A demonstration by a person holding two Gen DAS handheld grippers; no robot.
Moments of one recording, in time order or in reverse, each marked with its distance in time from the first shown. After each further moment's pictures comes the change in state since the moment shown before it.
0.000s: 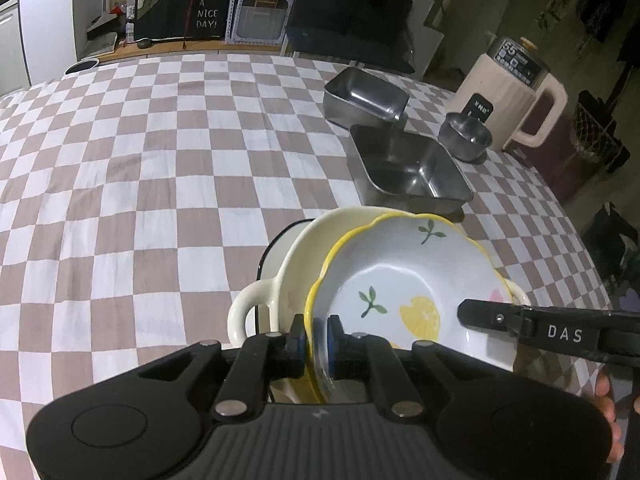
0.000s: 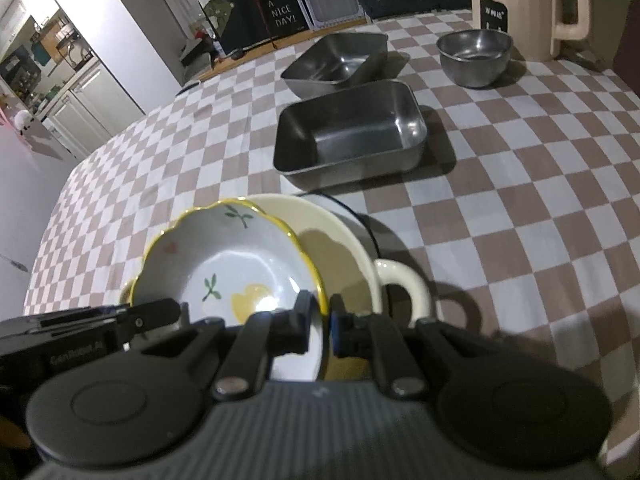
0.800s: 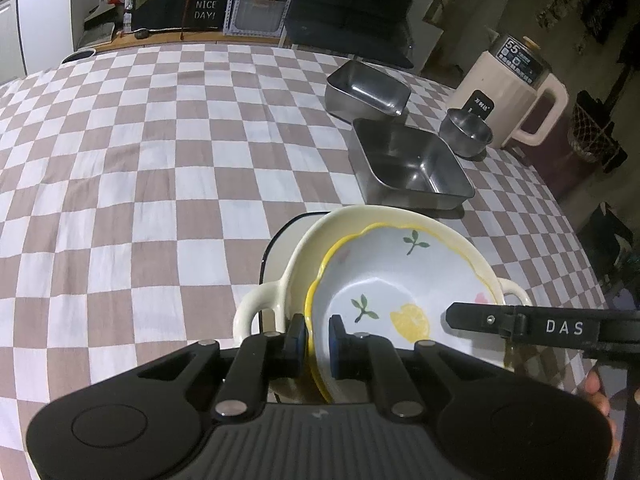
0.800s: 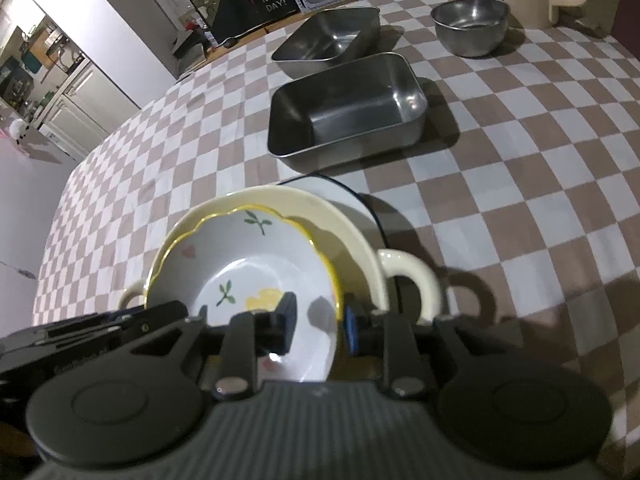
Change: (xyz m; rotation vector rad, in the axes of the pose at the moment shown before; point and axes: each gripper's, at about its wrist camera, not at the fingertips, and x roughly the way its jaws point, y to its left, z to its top) left arm 0.002 0.008 0.001 -0.022 0.018 -0.028; right arm 0.008 -0.007 0.004 0.069 0.053 0.040
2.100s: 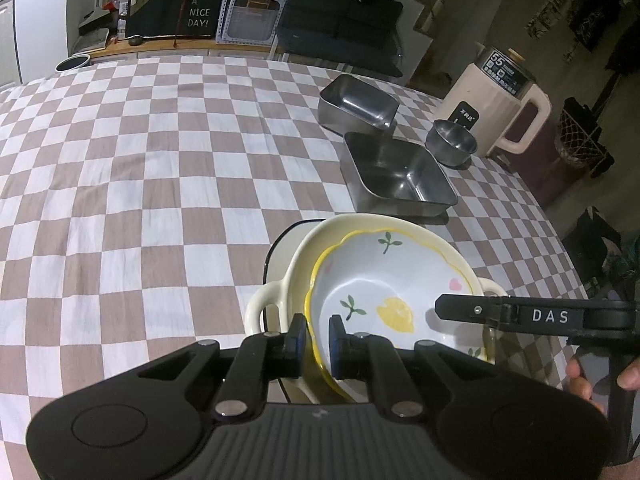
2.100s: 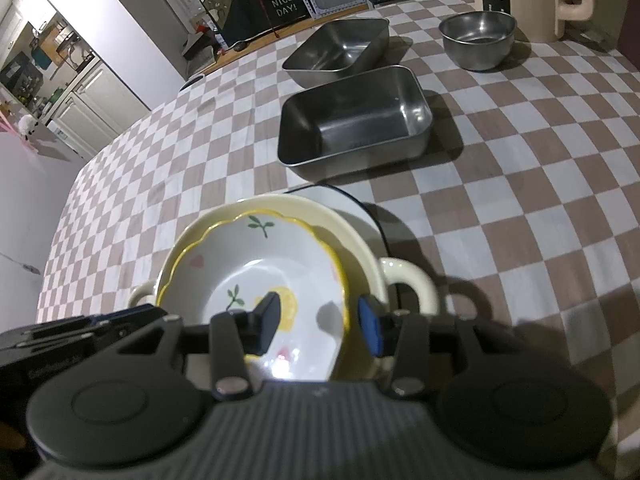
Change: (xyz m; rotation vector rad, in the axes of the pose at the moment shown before) left arm -0.023 0.006 -0.003 0.006 -0.024 -0.035; right arm -0.010 0.004 -0.002 -0.033 -0.027 0.001
